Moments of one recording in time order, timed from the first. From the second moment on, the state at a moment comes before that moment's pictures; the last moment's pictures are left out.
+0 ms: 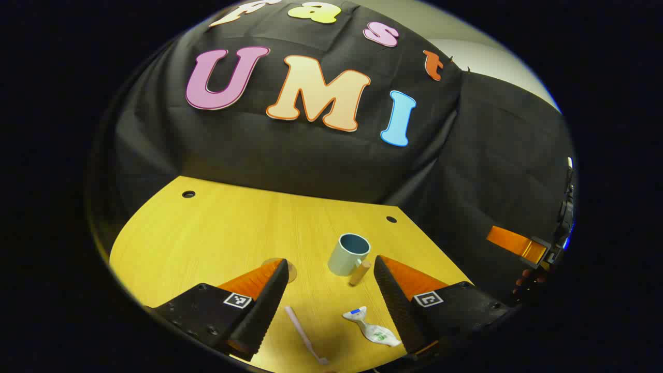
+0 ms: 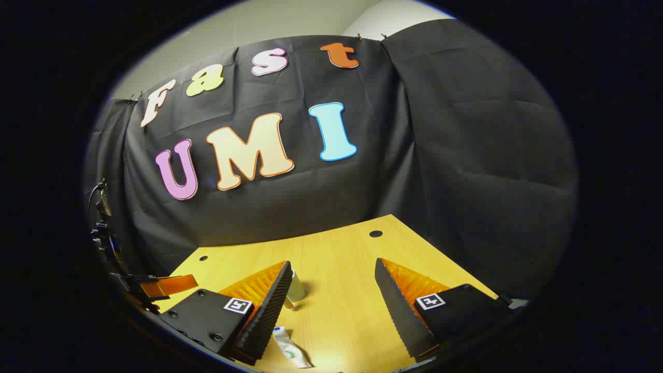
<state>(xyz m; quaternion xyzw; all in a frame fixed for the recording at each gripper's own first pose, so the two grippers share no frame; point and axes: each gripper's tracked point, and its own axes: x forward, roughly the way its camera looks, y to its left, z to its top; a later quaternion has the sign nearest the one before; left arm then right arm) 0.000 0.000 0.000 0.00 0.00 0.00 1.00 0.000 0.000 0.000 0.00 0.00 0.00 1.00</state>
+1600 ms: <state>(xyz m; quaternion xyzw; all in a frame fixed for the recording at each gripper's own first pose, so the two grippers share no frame) 0.001 0.015 -0.020 0.00 0.03 0.03 1.00 0.009 0.015 -0.050 -0.02 0.06 0.01 1.00</state>
